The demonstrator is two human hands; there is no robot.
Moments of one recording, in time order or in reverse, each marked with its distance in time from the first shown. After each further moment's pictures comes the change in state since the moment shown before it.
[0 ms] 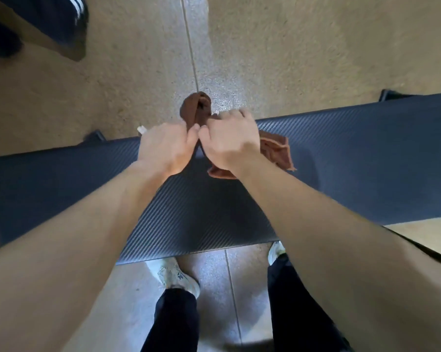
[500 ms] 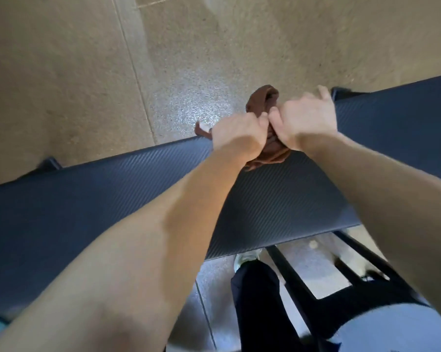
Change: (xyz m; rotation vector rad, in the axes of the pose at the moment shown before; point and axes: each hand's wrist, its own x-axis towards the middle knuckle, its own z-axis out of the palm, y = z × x) left_hand 0.086 0.325 0.024 -0.078 -0.183 0.056; right_hand -0.039 0.323 -0.036 -0.130 -0.011 0.212
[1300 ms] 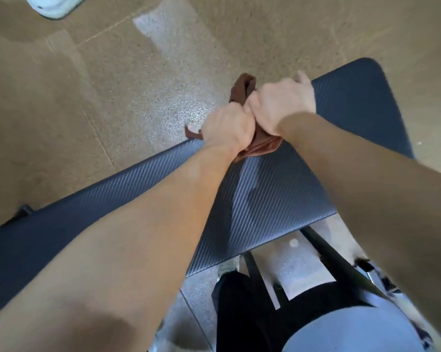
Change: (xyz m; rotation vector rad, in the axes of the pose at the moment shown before) left_hand 0.053 0.159 0.016 -0.044 -0.028 -0.002; right_hand 0.017 0.148 0.017 0.135 0.067 0.137
